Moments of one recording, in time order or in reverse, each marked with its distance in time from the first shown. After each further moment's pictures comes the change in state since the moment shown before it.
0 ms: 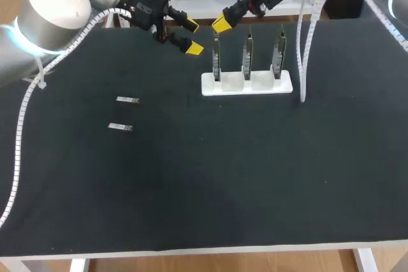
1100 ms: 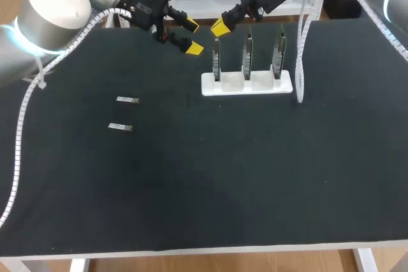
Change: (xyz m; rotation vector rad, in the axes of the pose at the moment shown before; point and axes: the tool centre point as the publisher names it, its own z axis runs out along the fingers) left arm 0.000 0.000 0.000 0.000 0.000 0.000; right arm 0.007 -0.001 0.007 -0.003 0.004 0.026
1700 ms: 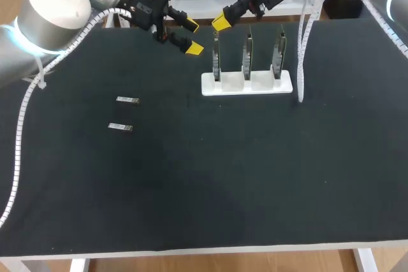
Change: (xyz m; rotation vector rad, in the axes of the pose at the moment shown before) left arm 0.000 0.000 0.000 0.000 0.000 0.000; right arm -0.006 -0.008 -0.008 0.022 -0.032 0.002
